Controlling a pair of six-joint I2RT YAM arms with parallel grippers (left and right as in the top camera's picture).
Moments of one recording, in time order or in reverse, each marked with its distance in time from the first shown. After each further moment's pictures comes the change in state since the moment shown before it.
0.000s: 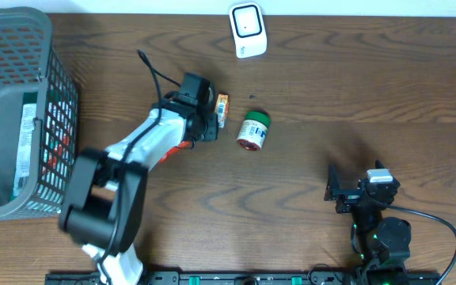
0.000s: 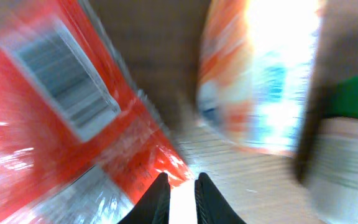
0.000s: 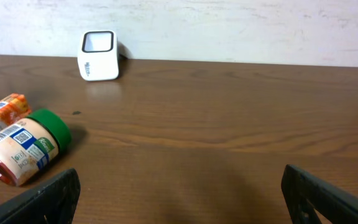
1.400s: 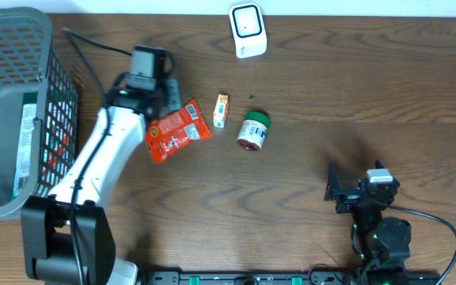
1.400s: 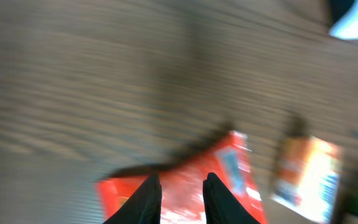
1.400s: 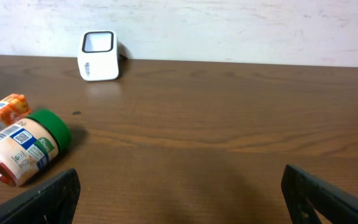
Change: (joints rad) left arm 0.195 -0.203 0.076 -0.043 -0.222 0.015; right arm 0.000 0.000 0.000 0.000 0.000 0.000
